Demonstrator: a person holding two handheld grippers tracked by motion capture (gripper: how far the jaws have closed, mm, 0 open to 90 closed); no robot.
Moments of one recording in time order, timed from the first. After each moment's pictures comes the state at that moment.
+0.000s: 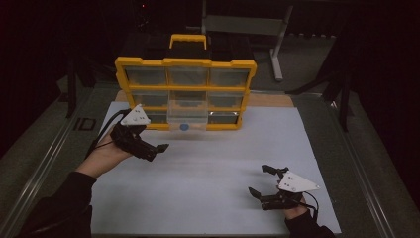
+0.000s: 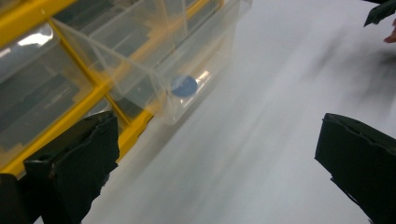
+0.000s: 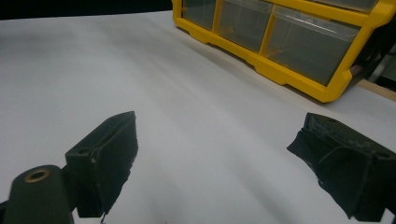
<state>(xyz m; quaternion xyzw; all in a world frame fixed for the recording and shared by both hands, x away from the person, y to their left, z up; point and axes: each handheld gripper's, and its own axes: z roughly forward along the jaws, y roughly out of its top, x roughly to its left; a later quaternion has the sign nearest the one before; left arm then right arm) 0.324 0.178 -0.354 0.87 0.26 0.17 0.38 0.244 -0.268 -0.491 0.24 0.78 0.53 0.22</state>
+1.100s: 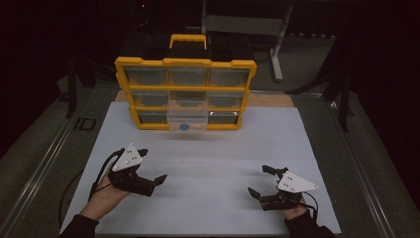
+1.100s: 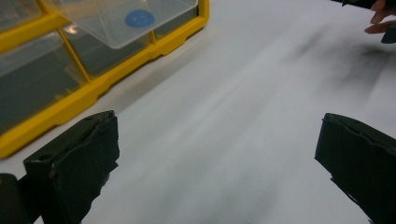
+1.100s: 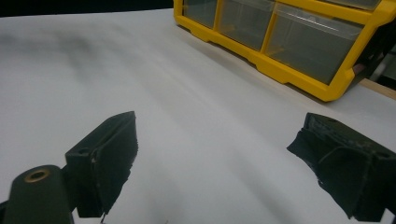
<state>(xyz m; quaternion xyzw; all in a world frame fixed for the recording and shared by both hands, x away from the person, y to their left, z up) 0.259 0.189 -0.429 0.83 0.30 0.17 0.45 0.244 -0.267 -0.492 0.24 0.79 0.53 0.22</state>
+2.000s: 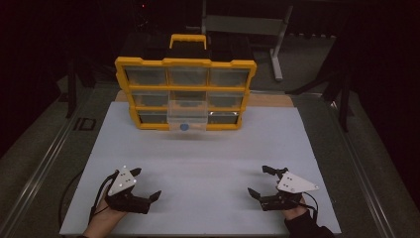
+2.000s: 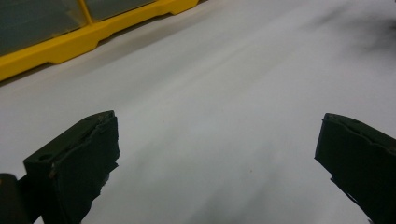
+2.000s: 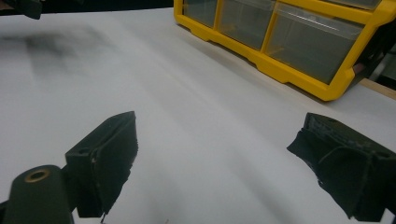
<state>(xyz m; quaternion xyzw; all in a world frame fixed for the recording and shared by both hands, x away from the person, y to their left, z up) 0.229 0.207 -0.487 0.81 0.34 0.18 0.44 0.243 -0.267 -0.492 0.24 0.79 0.52 0.22</state>
